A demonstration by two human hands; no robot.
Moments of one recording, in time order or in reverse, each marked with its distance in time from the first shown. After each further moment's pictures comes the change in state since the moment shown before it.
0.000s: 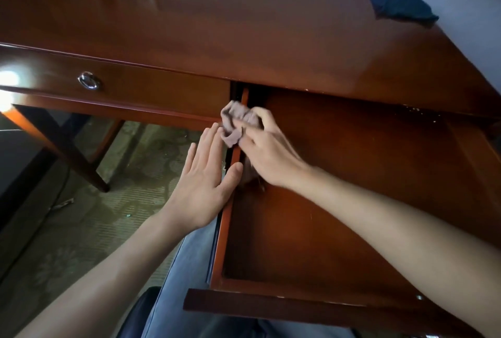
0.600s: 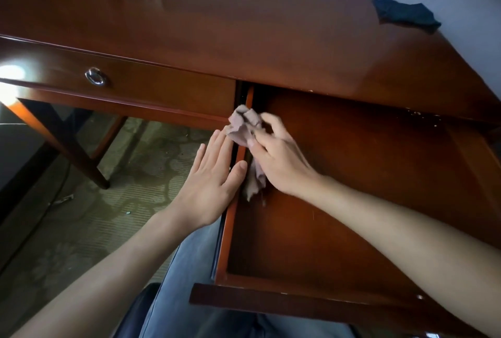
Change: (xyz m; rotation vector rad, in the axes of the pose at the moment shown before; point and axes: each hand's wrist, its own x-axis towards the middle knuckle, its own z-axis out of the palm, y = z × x) left_hand -0.001 -0.001 0.002 -0.027 -0.045 0.022; right_hand -0.020 0.000 -0.002 0.004 0.060 -0.080
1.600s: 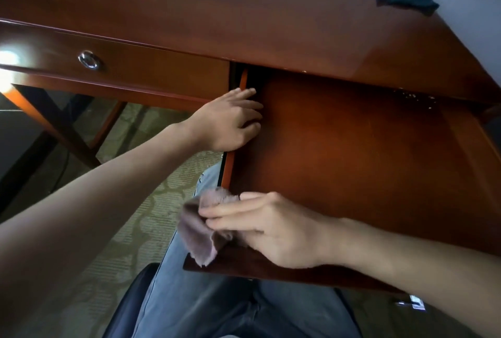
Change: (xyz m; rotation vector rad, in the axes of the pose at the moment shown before) left_hand 0.085 0.013 -0.030 0.398 -0.193 0.307; right_hand -0.102 -0.064 -0.023 0.120 -0.626 -0.323
